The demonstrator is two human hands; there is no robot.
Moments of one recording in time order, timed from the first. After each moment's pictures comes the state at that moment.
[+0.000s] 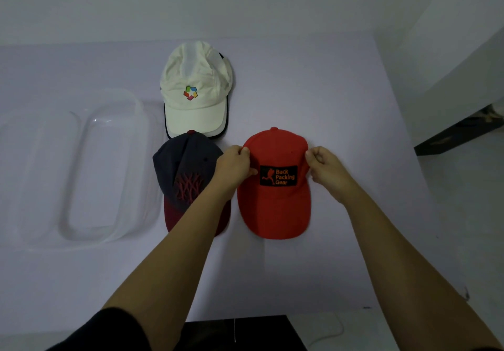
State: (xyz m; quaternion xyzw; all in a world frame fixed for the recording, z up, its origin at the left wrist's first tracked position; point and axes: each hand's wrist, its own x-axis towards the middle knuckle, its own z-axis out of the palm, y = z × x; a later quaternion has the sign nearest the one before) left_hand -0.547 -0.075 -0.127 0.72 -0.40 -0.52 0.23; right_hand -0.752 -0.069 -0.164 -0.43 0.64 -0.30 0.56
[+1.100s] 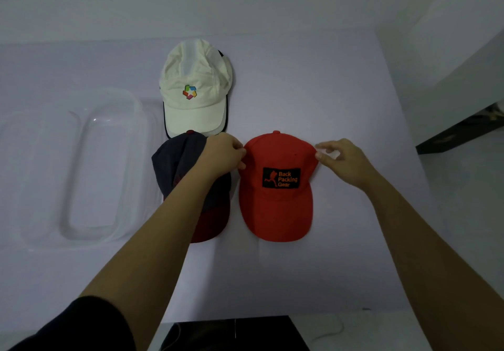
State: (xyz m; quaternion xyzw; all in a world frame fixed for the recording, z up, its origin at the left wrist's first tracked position) left_hand -0.523 -0.098 -0.105 0.69 -0.57 -0.44 0.11; right_hand -0.787 -0.081 -0.138 -0.64 0.67 -0.16 0.34
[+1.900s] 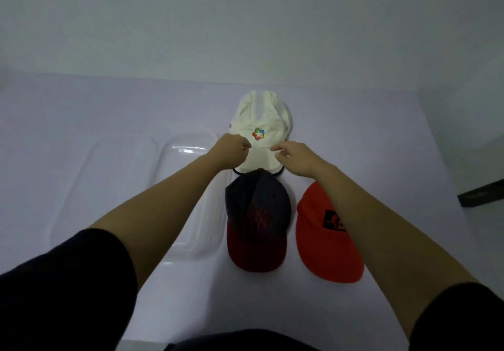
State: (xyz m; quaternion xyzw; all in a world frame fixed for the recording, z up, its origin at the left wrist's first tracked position) left_hand -0.381 -0.161 -0.070 0.64 -0.74 -0.22 -0.02; right_hand -0.570 -0.166 -0.082 -0.73 0.55 -0.07 0.39
